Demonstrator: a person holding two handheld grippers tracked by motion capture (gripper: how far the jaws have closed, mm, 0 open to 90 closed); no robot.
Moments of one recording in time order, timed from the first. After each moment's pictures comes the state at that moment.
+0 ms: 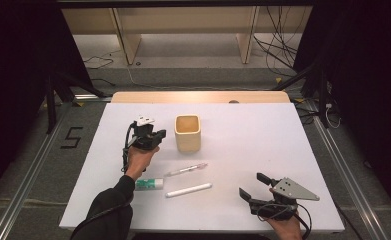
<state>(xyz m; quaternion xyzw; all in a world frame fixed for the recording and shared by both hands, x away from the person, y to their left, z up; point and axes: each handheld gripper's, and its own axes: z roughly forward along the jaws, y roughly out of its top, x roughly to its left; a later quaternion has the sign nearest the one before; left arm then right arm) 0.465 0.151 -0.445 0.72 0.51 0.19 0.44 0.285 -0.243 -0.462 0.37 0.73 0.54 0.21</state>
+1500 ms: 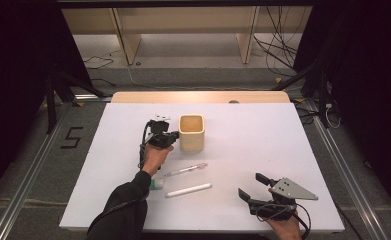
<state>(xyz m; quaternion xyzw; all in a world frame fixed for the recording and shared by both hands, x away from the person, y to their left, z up) 0.486 0.108 -0.458 0.73 0.53 0.15 0.41 0.286 -0.241 -0.463 0.37 0.73 0.54 0.21</state>
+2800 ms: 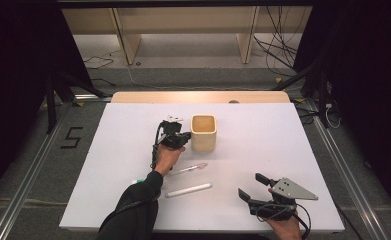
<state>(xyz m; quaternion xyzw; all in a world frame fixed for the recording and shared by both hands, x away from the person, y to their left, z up) 0.488 0.073 -0.463 0.73 0.52 0.14 0.42 0.286 -0.241 -0.463 0.37 0.73 0.54 0.20</state>
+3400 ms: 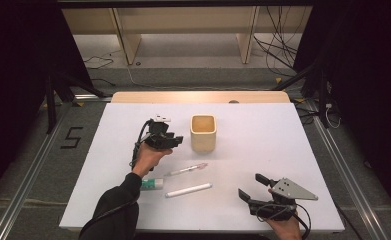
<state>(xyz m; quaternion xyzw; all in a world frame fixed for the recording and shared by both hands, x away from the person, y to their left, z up) 0.473 0.116 -0.440 0.78 0.47 0.13 0.39 0.286 -0.242 -0.464 0.37 0.73 0.54 0.20</state>
